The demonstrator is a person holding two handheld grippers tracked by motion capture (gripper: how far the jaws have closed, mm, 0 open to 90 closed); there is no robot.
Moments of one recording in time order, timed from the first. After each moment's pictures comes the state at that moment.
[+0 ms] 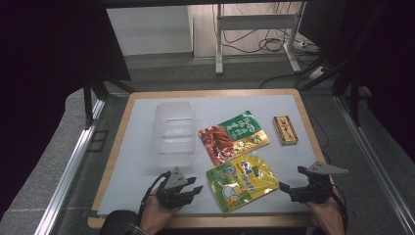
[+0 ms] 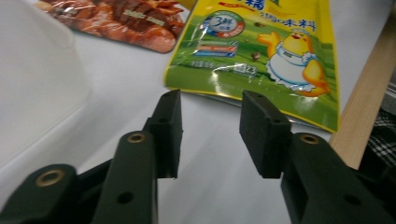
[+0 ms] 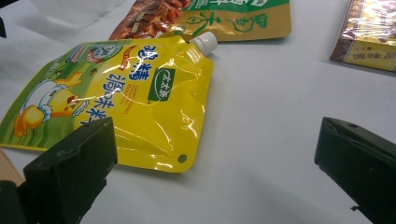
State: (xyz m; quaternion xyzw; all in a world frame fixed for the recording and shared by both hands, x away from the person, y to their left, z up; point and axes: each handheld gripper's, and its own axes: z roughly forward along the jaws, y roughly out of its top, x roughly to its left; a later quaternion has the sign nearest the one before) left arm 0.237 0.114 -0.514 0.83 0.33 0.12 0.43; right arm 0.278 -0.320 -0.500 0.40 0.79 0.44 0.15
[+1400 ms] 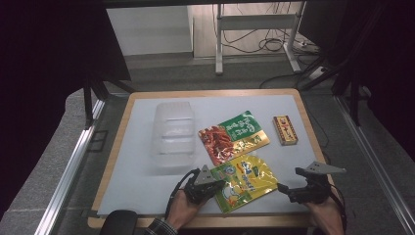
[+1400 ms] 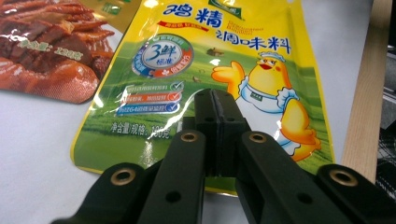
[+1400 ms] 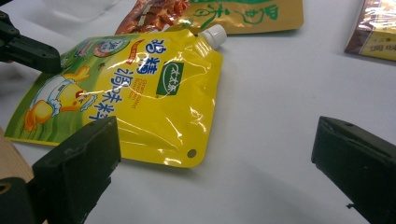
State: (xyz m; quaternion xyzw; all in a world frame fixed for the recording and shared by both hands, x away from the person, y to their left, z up) left arm 0.264 0.050 -0.536 0.85 0.28 0.10 0.44; right arm 0.278 -0.316 -0.500 0.40 0.80 0.43 0.13
